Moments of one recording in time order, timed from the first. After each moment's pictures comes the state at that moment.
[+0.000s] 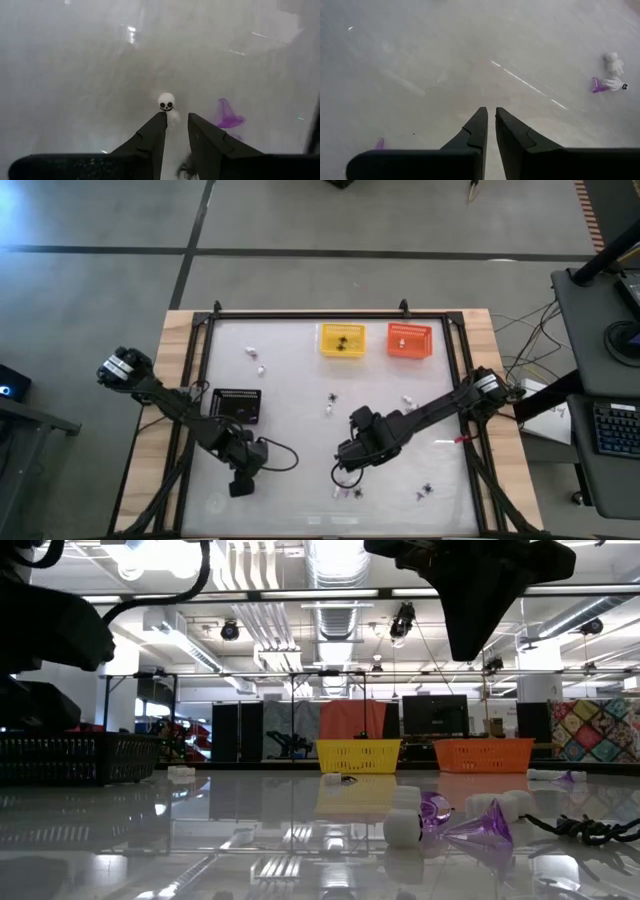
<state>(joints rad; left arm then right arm) -0.61 1.51 0.71 -0.42 0.12 -0.82 0.41 1.96 1.71 -1.36 0.26 1.45</state>
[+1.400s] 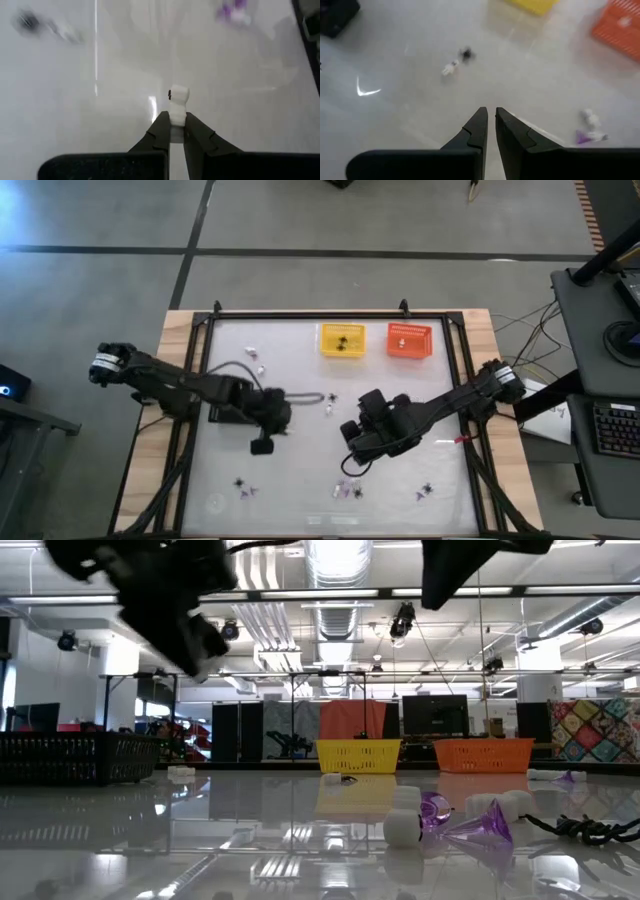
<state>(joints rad) -0.15 1.37 0.87 -0.44 0.14 -0.14 0.41 1.82 1.71 -1.39 0.57 1.49</state>
